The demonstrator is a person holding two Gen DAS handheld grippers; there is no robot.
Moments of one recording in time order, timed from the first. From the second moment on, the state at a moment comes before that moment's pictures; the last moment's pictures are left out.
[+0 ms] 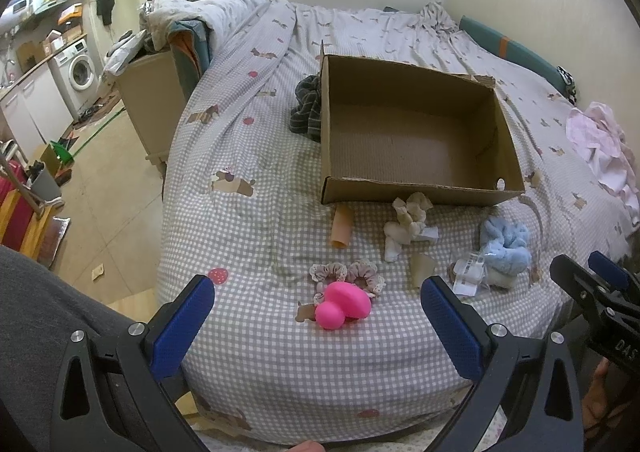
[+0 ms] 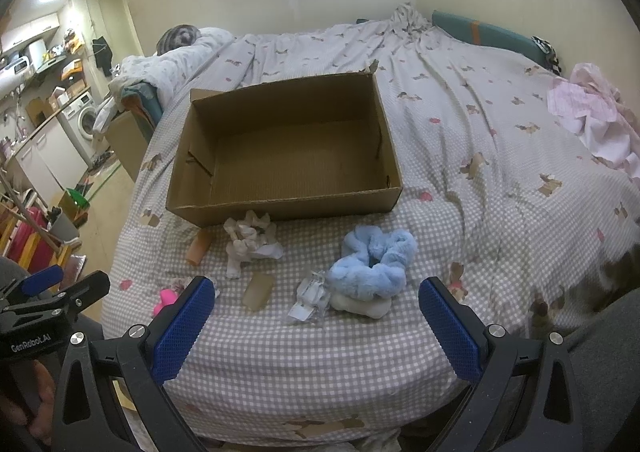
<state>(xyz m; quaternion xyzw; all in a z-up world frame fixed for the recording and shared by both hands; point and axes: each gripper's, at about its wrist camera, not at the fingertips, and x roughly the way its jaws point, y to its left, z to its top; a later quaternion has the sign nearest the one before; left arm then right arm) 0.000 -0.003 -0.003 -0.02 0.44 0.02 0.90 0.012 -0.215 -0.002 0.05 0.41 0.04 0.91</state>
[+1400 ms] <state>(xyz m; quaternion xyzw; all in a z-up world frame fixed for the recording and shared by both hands) 0.009 -0.009 -0.006 -0.01 0.46 0.01 0.89 0.023 -0.219 0.003 0.08 0.43 0.05 0.90</state>
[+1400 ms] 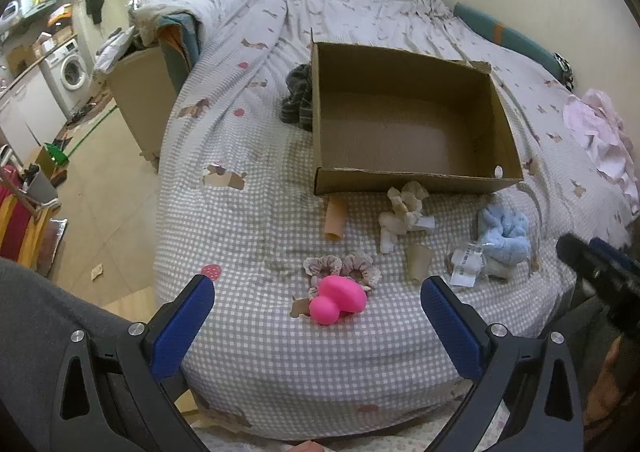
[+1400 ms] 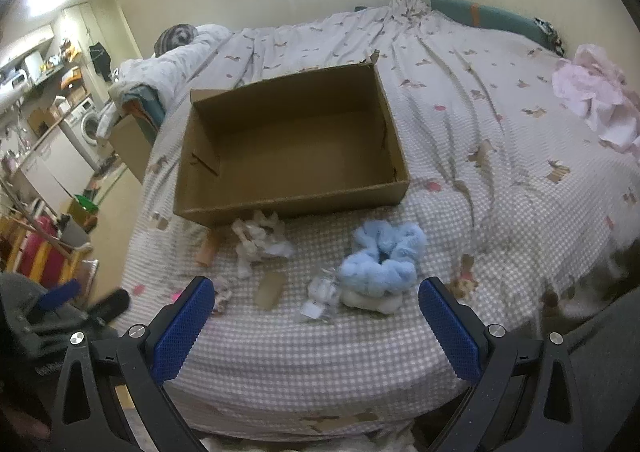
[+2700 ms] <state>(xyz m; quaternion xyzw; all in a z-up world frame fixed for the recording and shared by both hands) 0.085 -0.014 -0.120 -0.08 0.67 0.00 0.73 0.115 -0.312 -0.067 0.27 0.57 0.03 0.77</state>
